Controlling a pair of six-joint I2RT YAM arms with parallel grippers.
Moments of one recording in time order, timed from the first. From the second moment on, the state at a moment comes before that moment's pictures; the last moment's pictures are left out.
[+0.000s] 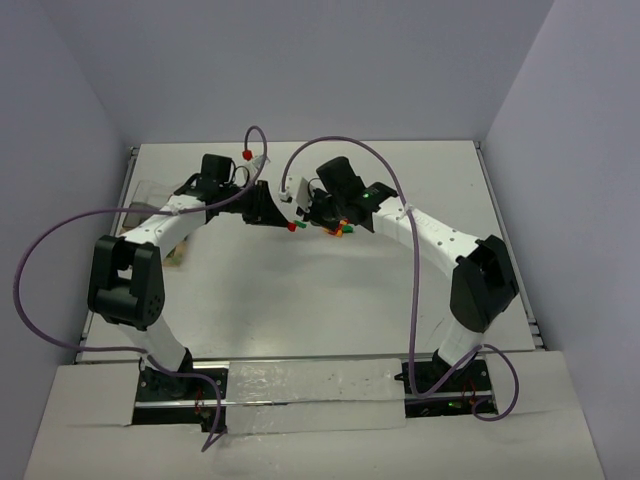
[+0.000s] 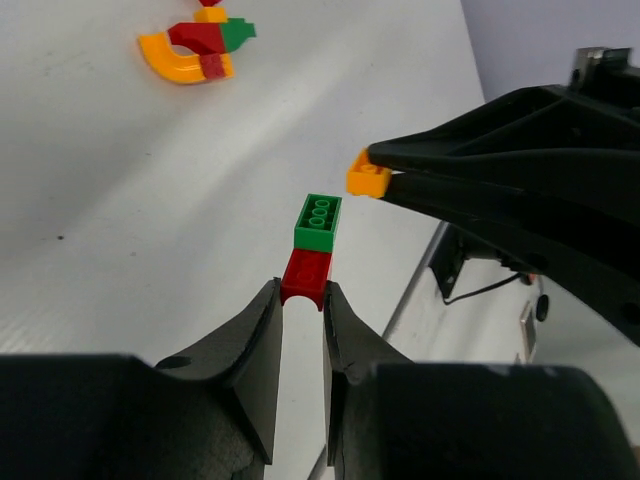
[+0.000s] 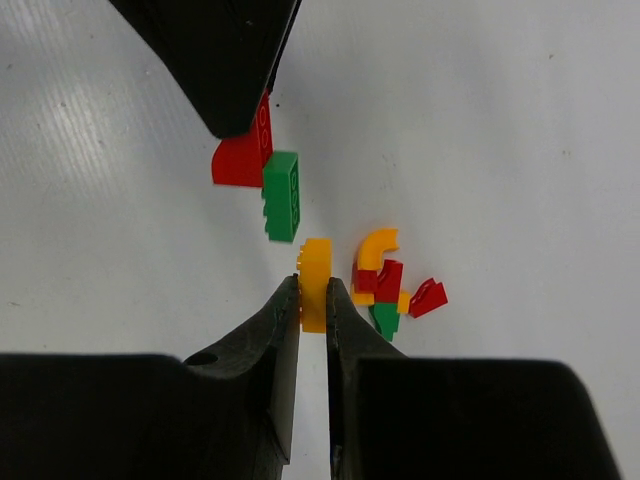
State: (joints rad) left arm -0.28 1.71 1.23 -0.32 0.88 -0.28; right arm 0.68 1.70 1.43 -0.53 -0.21 -0.61
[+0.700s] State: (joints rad) left arm -0.18 1.57 1.08 -0.33 0.83 -0.19; right arm 0.67 1.72 1.43 -0.52 -0.30 -0.55
